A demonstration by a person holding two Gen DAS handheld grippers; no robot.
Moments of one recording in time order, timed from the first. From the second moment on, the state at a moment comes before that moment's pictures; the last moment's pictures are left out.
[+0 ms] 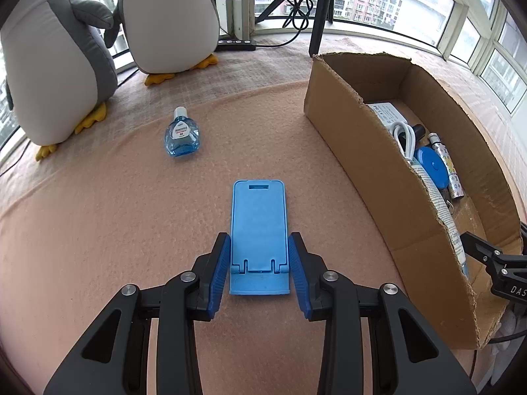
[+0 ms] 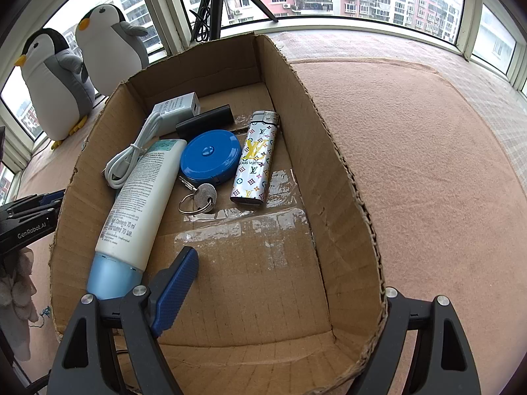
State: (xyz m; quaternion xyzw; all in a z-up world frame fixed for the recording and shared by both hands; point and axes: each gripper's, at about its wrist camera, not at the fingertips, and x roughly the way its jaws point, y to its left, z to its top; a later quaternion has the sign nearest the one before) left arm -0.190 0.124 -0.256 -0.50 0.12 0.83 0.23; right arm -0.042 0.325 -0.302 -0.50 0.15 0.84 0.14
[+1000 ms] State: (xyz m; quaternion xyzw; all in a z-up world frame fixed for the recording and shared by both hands) left arm -0.172 0.181 -0.182 -0.43 0.08 0.84 0.31; right arm -0.041 0.325 -0.302 -0.50 0.15 0.84 0.14
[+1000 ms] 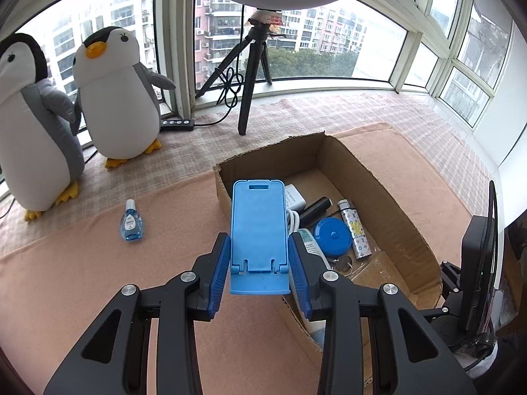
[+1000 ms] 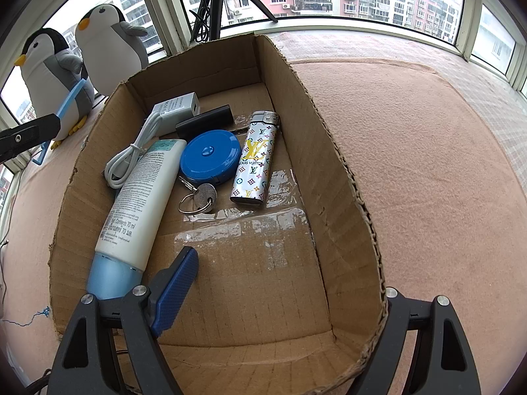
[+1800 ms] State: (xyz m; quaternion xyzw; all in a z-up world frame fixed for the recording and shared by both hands) left arm -0.162 0.237 -0.184 -0.44 0.07 0.83 0.35; right arm -0.042 0.323 -0.302 -0.50 0.15 0.84 0.14
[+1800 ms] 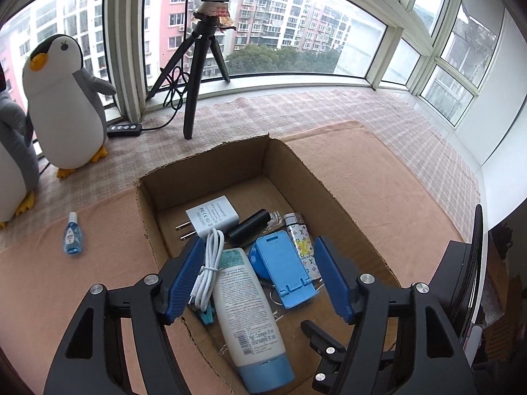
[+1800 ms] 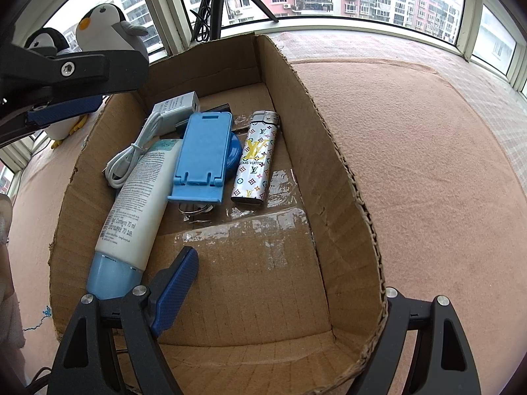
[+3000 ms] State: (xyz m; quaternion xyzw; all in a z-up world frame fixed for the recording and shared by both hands) left arm -0.254 0.103 -0.235 -0.46 0.07 0.87 0.18; right arm -0.036 0.329 -0.302 -0.50 0.14 0.84 0.14
